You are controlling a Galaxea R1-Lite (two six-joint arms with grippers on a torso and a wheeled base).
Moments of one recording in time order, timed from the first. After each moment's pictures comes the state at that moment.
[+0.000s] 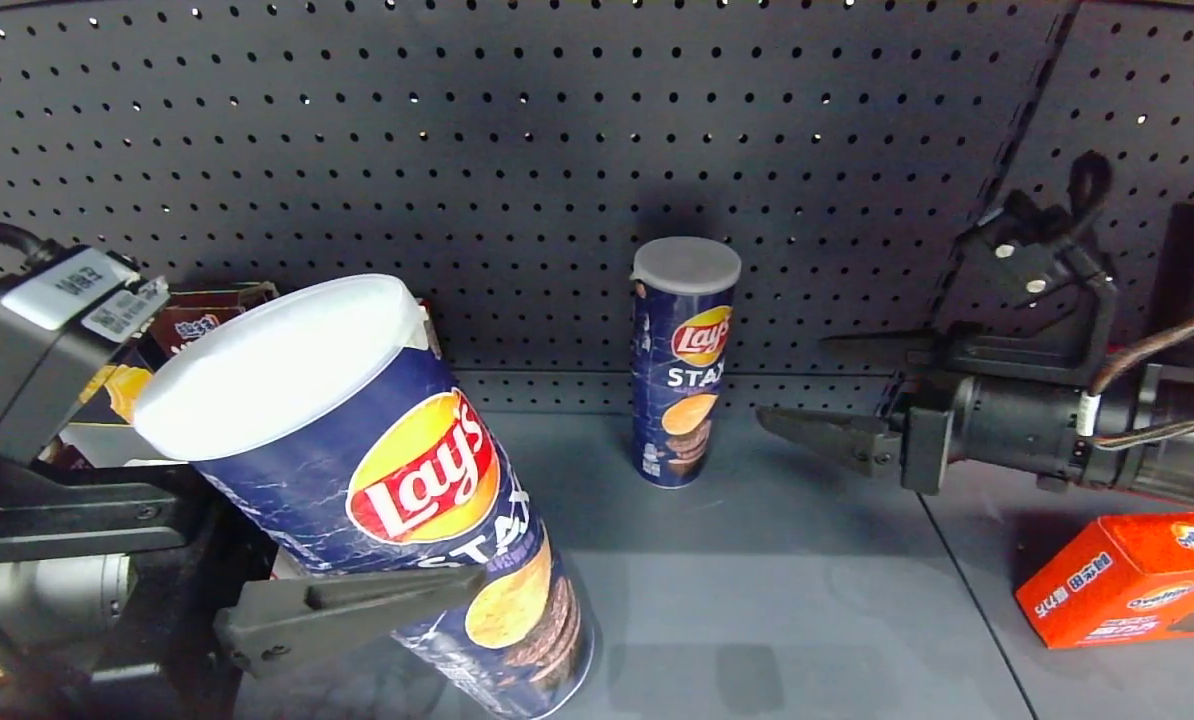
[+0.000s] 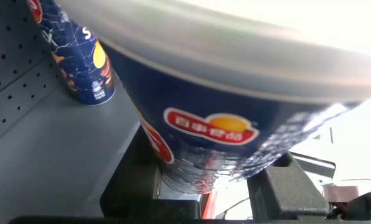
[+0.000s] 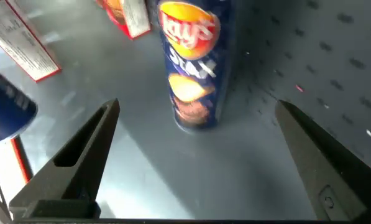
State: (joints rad) left arm -0.49 1.21 -0.69 -0.32 -0.75 0.13; right arm 0.56 1.47 -0.90 -0.42 0.31 -0.15
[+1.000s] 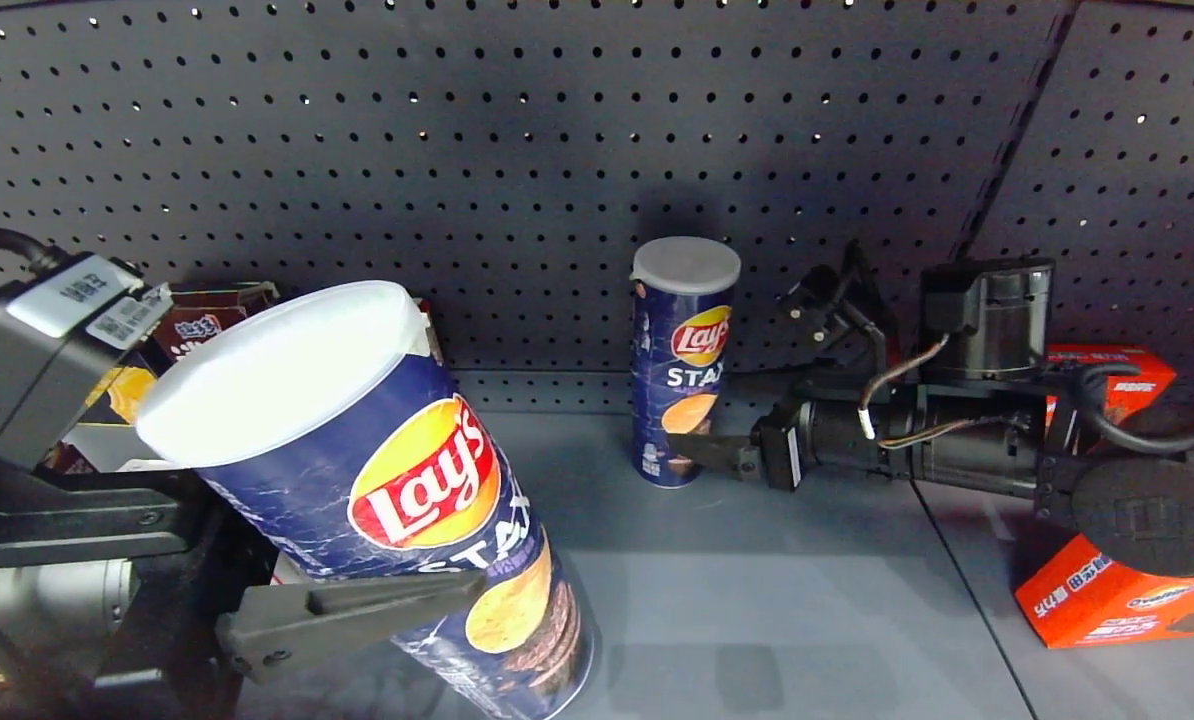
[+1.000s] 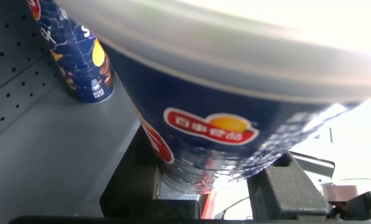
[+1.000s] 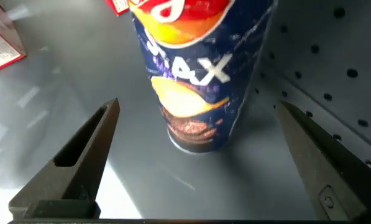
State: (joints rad) left arm -0.48 1.21 -0.69 -0.32 -0.75 0.13; right arm 0.57 1.75 -1.02 -0.48 0.31 -0.15
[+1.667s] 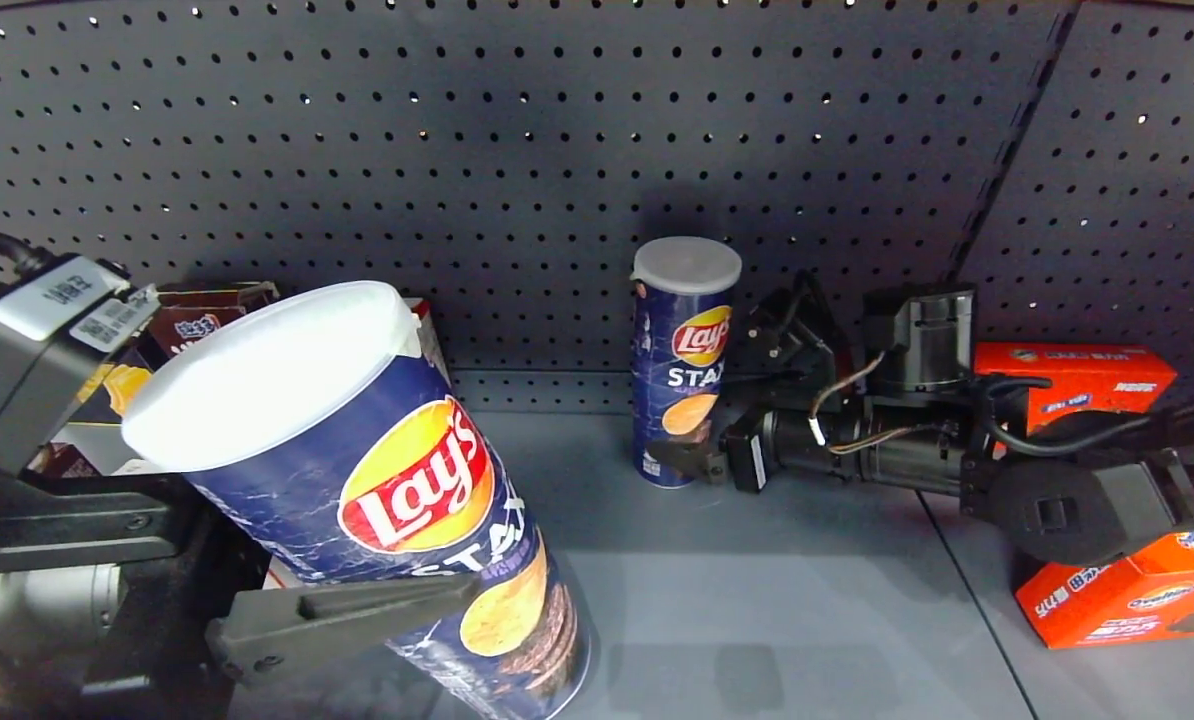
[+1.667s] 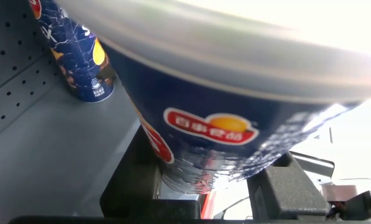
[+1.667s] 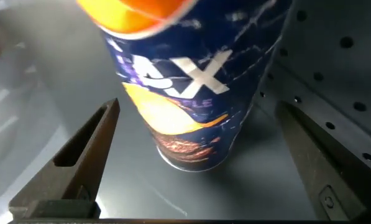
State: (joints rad) left arm -0.48 1.20 -0.68 -0.32 -0.75 0.13; right arm 0.57 1.85 -1.06 -0.53 0.31 -0.15
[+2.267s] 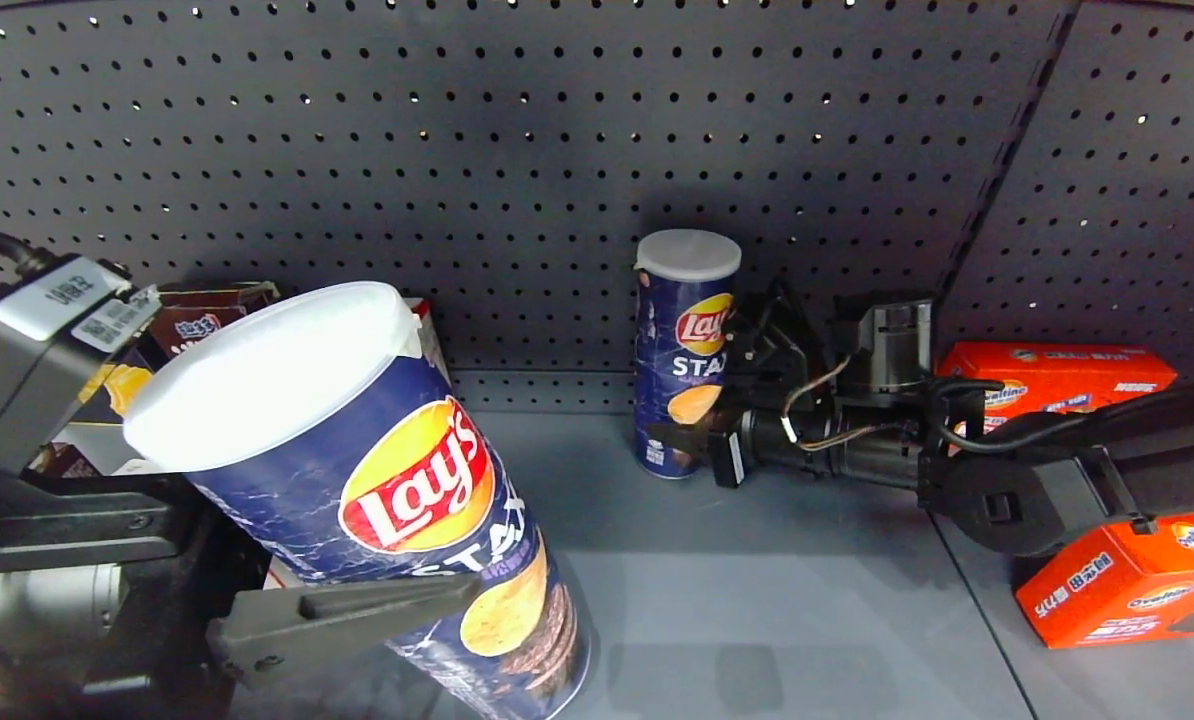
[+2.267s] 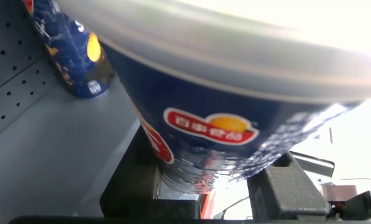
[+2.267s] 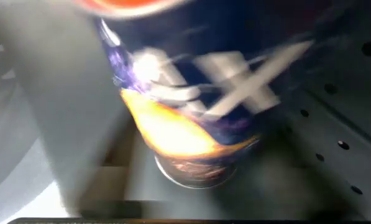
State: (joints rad) left arm -0.48 1.20 -0.68 -0.32 -0.75 0.13; right arm 0.57 1.92 -1.11 -0.56 0.31 -0.15
